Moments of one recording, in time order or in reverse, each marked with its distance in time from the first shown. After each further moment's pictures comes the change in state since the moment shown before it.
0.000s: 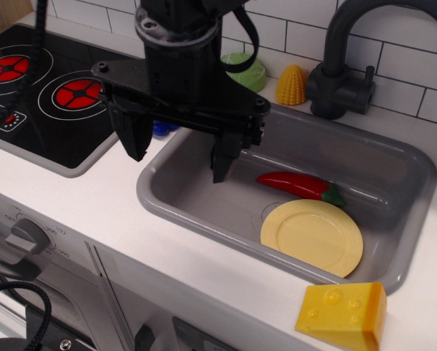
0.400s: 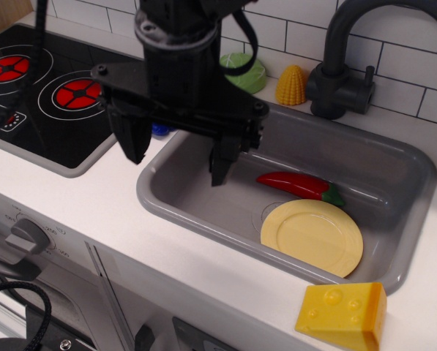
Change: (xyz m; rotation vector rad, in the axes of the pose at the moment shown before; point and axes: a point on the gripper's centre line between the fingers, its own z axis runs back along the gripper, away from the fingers) arm -0.001 0.000 -0.004 0.003 0.009 0.010
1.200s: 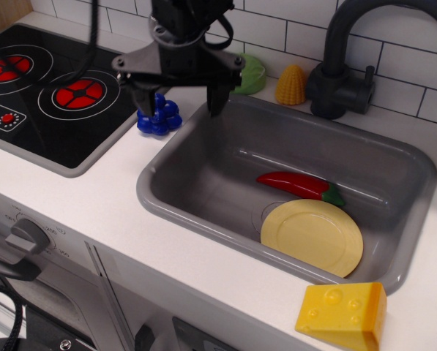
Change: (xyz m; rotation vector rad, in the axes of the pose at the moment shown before) arm 0.107 0.042 -0.068 0.053 -0.248 0.351
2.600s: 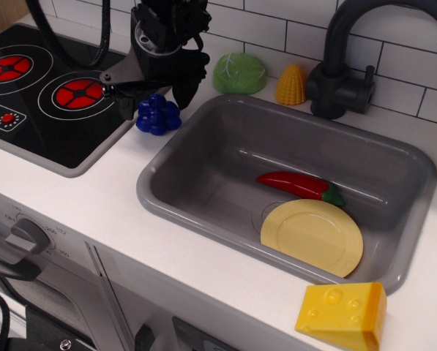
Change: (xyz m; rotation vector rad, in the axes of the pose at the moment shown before) arm 0.016 0.024 -0.050 0.122 -0.007 0.270
